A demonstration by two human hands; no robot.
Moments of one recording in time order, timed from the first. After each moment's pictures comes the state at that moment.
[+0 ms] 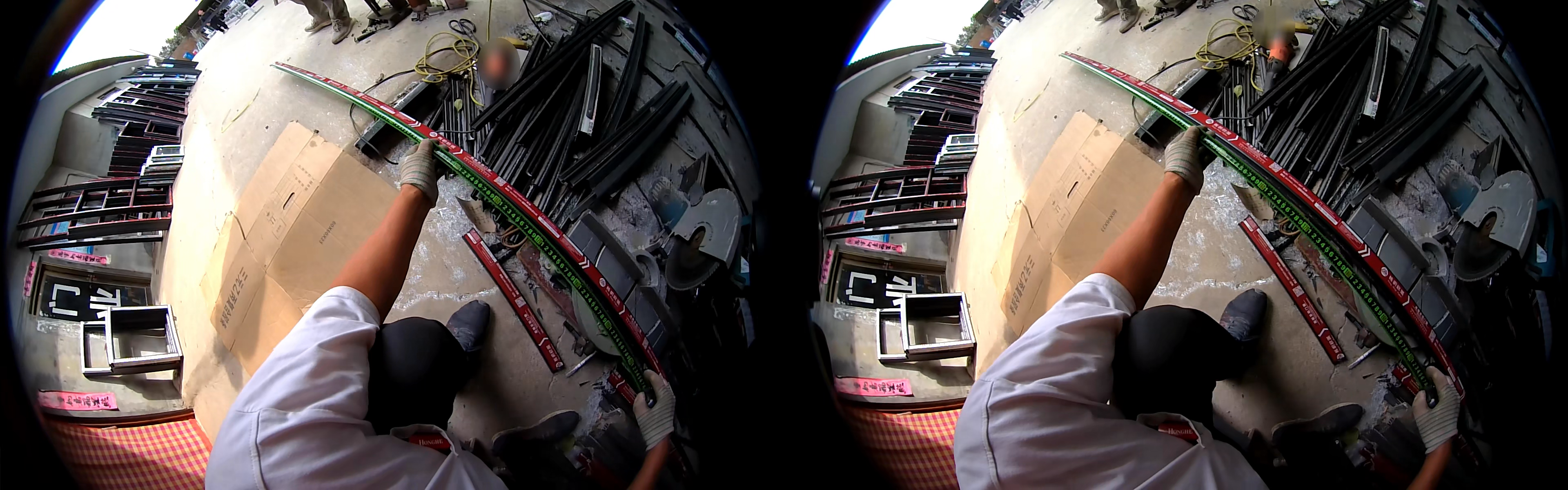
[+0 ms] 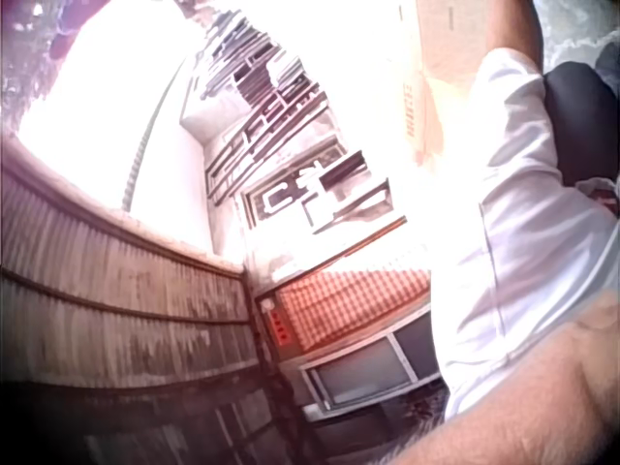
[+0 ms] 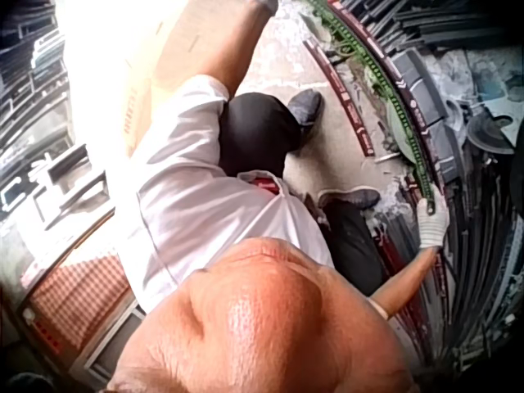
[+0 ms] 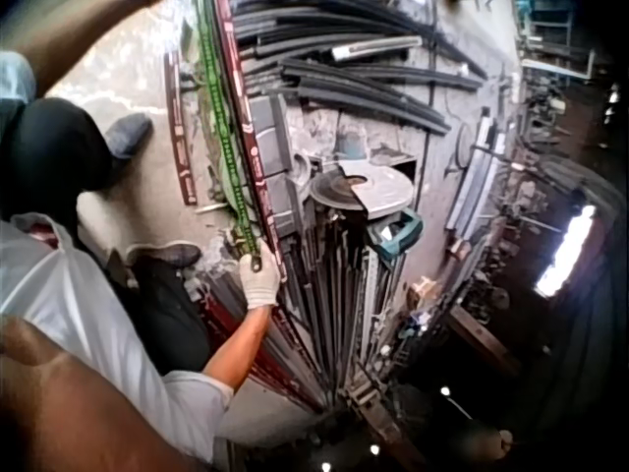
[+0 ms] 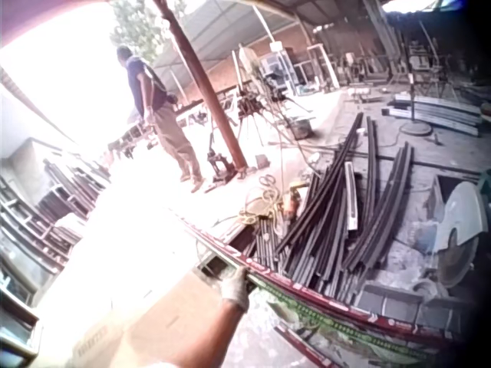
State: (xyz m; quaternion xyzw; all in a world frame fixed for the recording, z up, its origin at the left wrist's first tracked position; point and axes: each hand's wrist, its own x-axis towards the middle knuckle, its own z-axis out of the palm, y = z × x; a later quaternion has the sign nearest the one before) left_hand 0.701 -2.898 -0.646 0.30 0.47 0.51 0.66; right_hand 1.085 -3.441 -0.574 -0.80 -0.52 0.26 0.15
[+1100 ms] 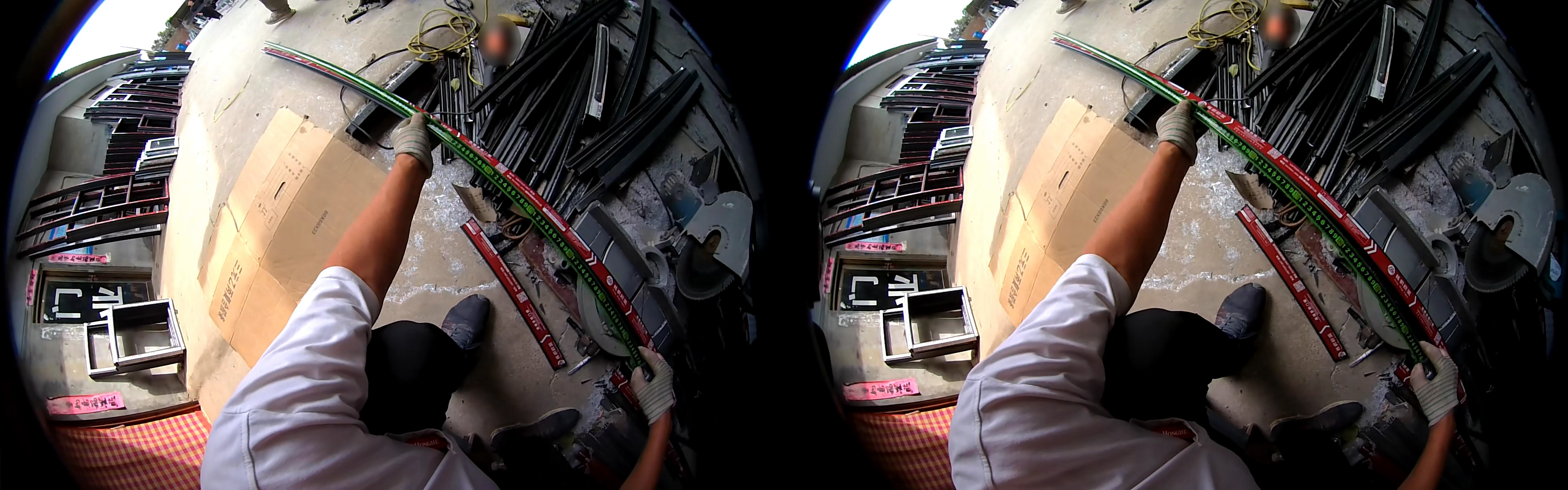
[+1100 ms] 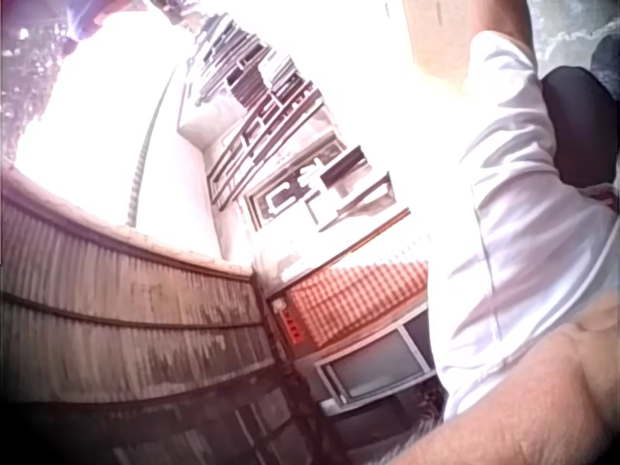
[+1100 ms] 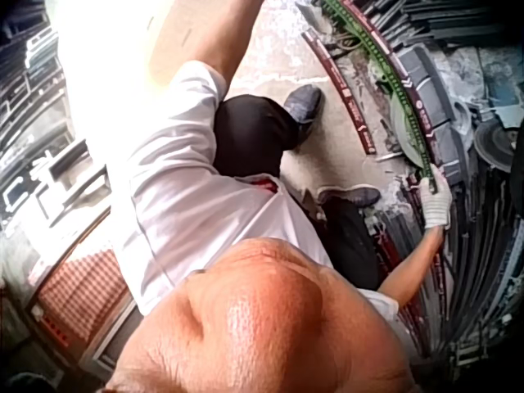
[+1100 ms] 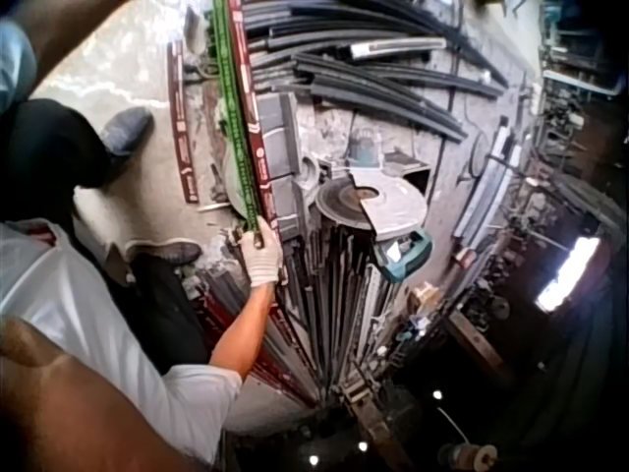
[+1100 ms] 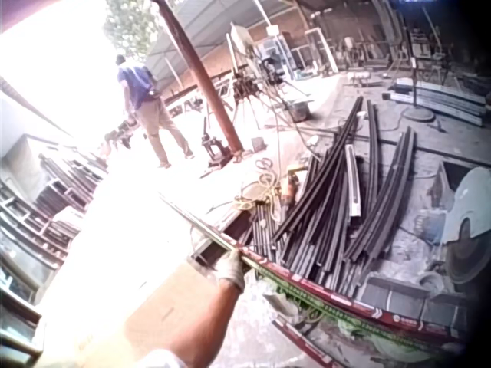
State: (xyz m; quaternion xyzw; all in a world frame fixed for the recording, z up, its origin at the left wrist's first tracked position) left_hand 0.706 -2.836 -0.688 0.30 0.48 0.53 0.63; right_hand 1.099 -3.385 -0.631 -0.77 -0.53 0.30 0.18
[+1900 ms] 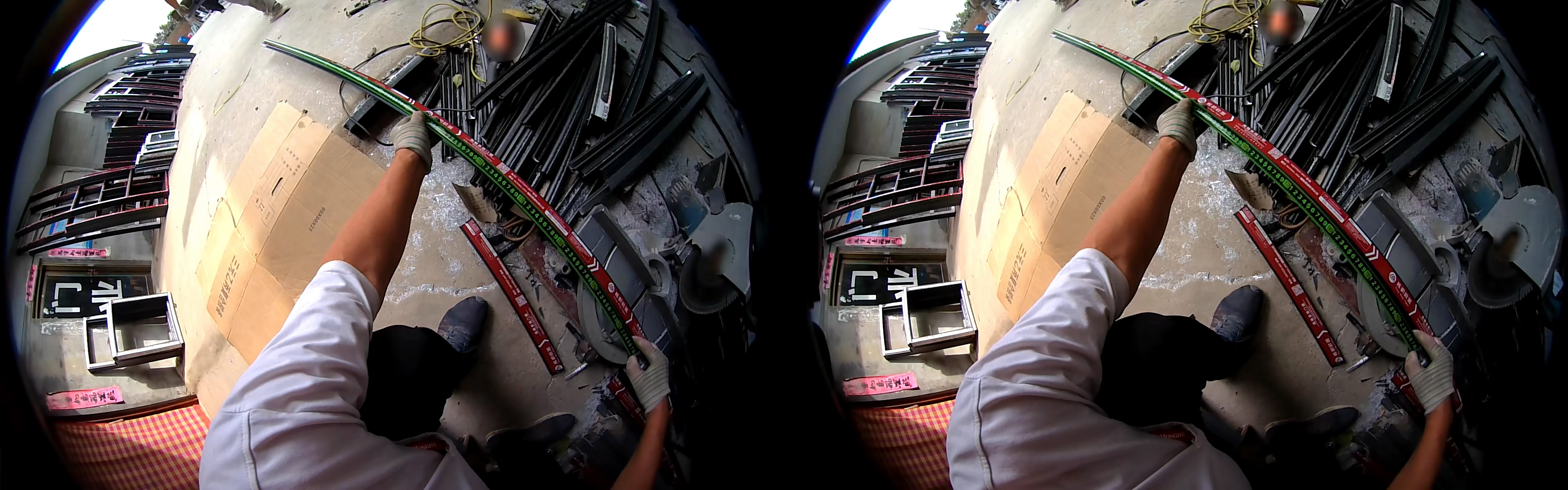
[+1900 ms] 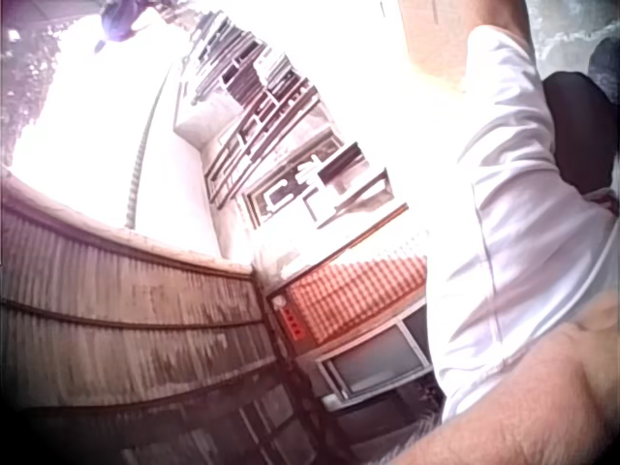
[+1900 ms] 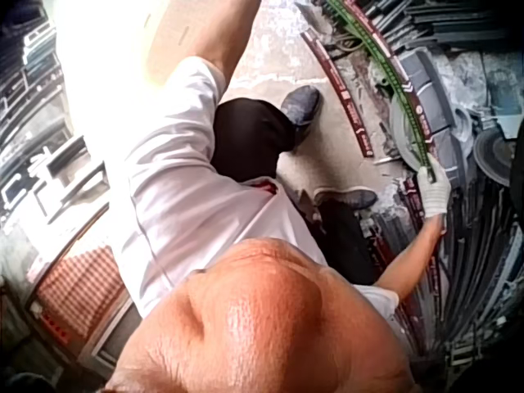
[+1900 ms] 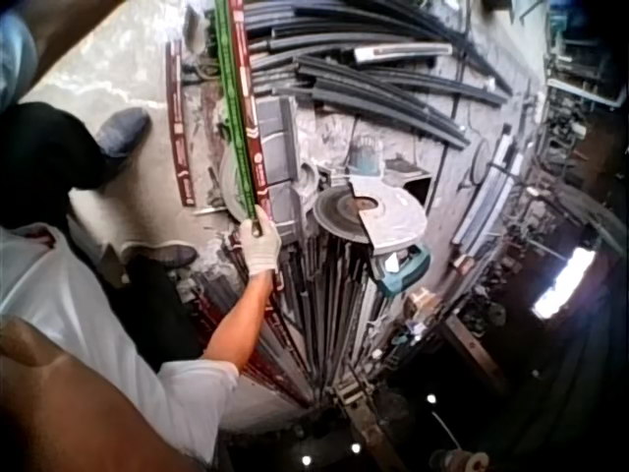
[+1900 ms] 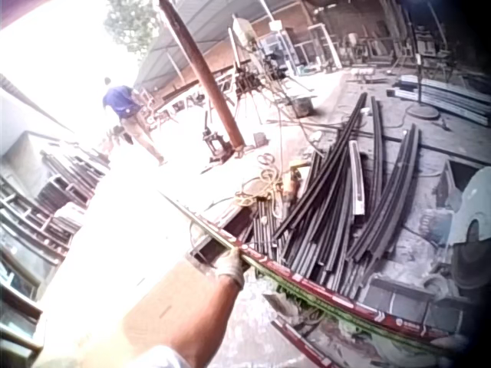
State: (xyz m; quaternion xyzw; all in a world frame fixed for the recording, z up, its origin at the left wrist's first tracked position) left_hand 0.703 -2.814 -0.722 0.28 0.51 0.54 0.61; right_hand 1.097 -3.342 -0.651 -0.76 -0.52 0.33 0.21
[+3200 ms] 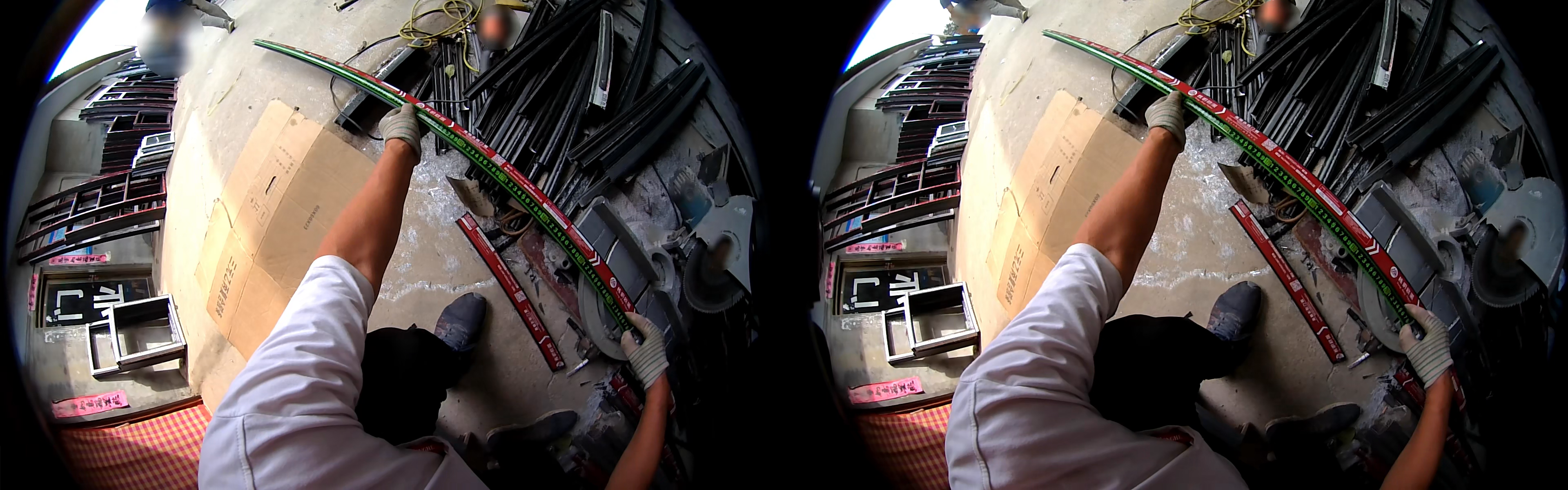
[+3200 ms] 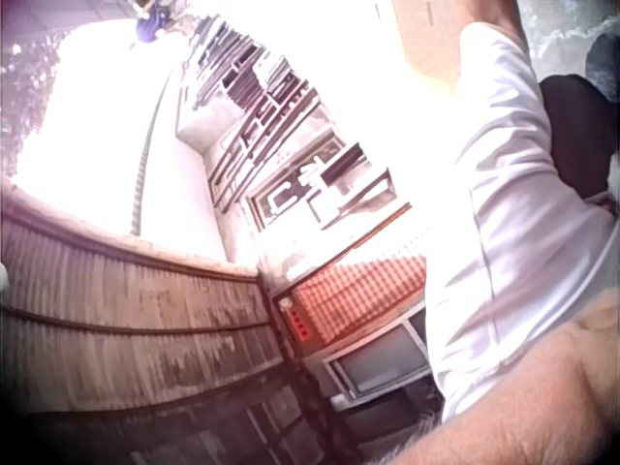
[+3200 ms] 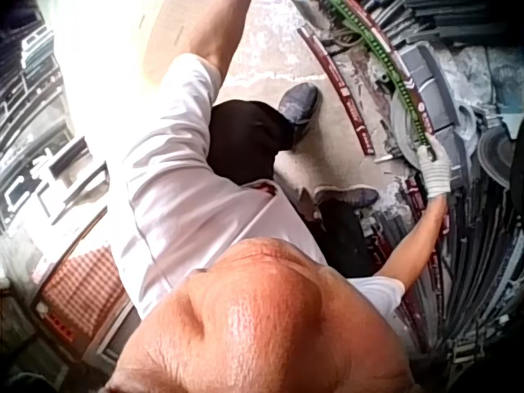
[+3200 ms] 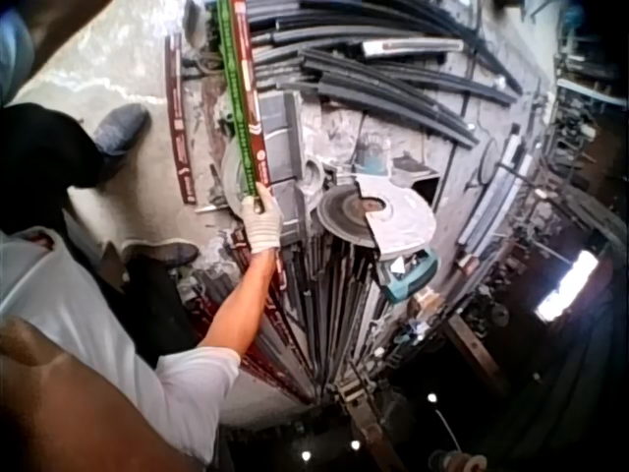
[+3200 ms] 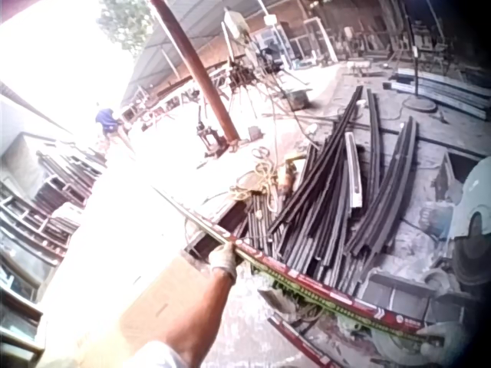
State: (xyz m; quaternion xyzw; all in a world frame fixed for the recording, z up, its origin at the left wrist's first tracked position) left_hand 0.699 -2.790 -0.736 0.33 0.53 0.54 0.57; right_hand 1.096 -3.308 -0.692 -0.75 -0.50 0.37 0.24
